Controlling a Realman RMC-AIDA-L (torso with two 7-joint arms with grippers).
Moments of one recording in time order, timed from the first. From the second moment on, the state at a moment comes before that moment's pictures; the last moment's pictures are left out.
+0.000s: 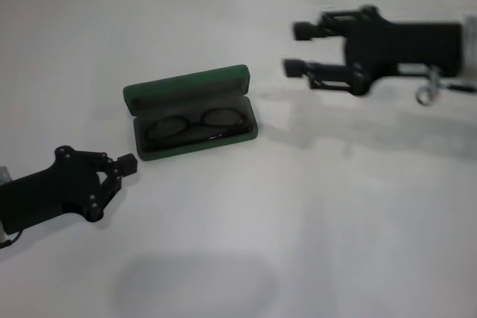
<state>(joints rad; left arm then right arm) -0.23 -2.01 0.88 0.51 1.65 1.49 -0.90 0.61 2.02 -1.17 -0.79 -1.54 -1.42 1.34</state>
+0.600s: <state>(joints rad) -0.30 -2.02 0.87 0.51 1.77 1.40 -0.96 0.40 2.02 -1.13 -0.52 -1.53 -1.48 0.94</state>
